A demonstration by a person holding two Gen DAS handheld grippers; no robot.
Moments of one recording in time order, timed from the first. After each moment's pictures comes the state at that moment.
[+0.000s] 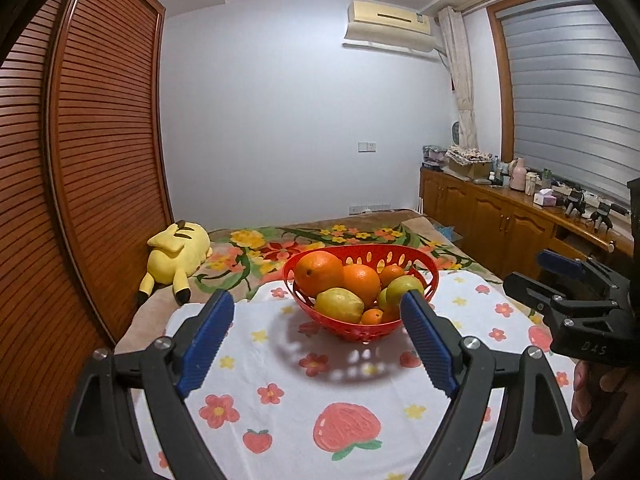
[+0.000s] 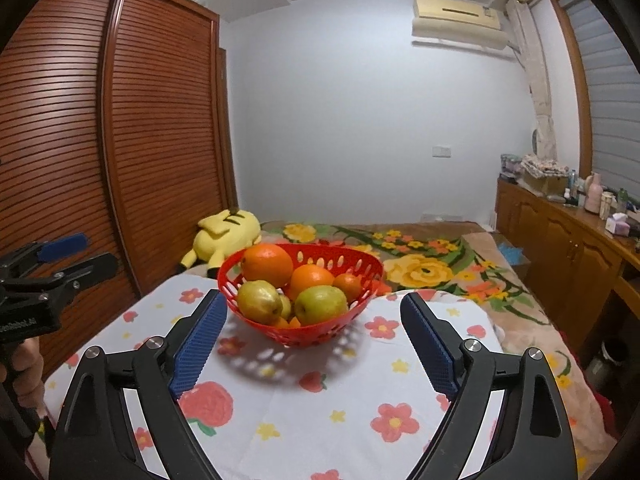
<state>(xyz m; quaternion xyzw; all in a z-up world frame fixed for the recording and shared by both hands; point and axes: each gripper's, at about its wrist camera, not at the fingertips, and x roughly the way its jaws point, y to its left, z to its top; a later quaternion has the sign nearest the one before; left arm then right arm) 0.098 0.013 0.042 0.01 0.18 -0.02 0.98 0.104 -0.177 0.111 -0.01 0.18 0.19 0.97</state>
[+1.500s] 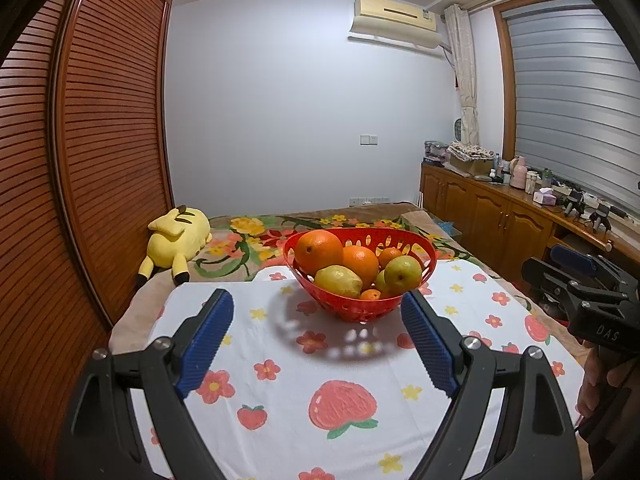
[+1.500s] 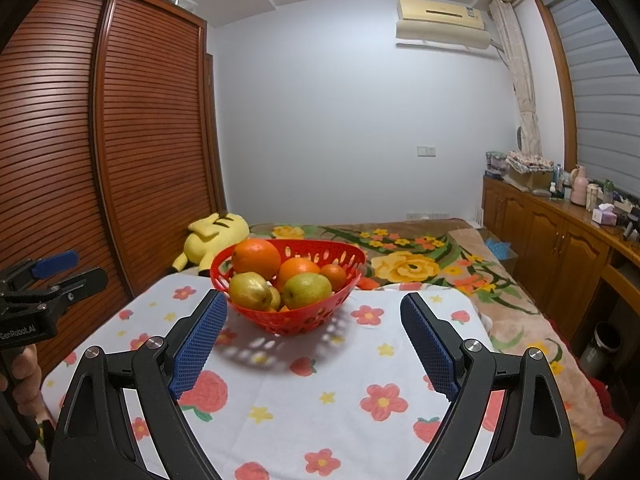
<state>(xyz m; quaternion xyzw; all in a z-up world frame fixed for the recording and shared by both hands) 0.084 0.011 0.025 0.00 0.20 -0.01 0.98 0.082 -0.190 0.105 0.00 0.18 0.17 0.97</state>
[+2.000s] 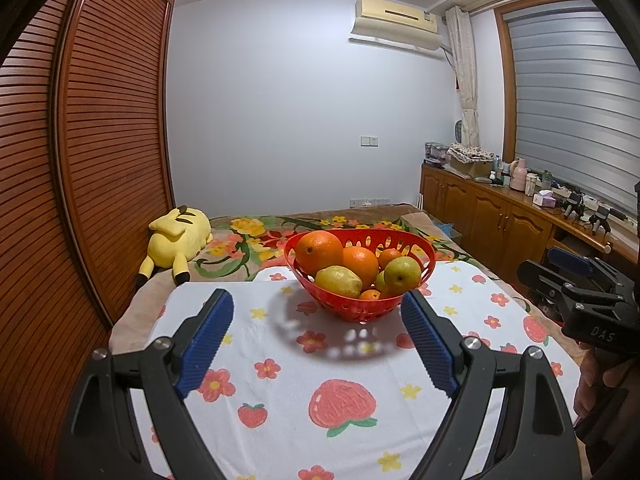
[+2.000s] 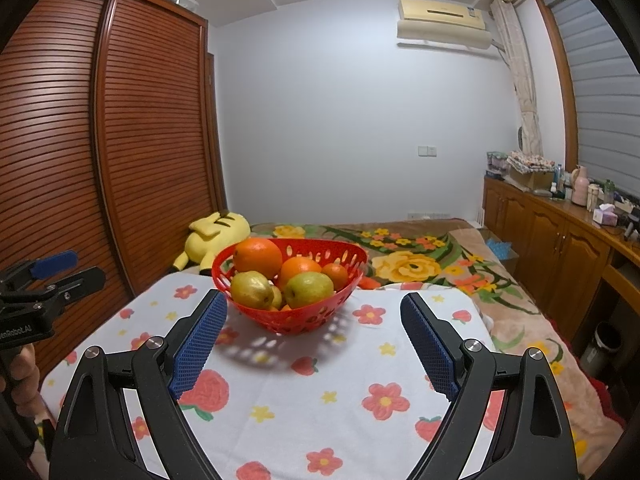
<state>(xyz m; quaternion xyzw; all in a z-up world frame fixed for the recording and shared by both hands) 0.084 0.012 0.024 0.00 0.19 -0.01 0.98 0.081 -0.190 0.105 0.00 0.18 0.17 0.97</state>
